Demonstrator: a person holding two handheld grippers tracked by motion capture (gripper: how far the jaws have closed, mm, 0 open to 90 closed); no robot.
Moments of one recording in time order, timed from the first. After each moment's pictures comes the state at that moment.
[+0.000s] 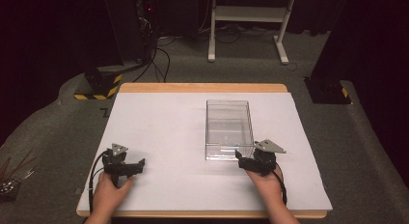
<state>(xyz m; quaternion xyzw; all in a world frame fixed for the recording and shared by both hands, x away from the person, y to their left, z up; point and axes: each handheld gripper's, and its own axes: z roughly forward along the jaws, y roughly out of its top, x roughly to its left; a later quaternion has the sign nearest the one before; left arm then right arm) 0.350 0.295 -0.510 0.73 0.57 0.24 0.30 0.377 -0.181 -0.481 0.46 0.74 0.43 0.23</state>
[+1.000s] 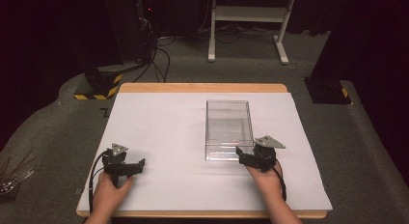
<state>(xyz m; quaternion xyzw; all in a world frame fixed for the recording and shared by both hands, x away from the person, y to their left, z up) 0.350 0.295 -0.510 0.73 0.57 0.24 0.30 0.389 -0.181 -0.478 0.47 0.74 0.42 0.23</state>
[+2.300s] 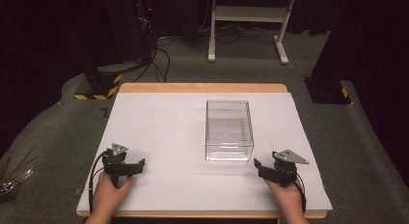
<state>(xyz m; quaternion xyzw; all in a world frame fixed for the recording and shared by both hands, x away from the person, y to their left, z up) 0.350 0.295 -0.510 0.73 0.57 0.24 0.30 0.350 -0.238 -0.487 0.48 0.74 0.41 0.23</state>
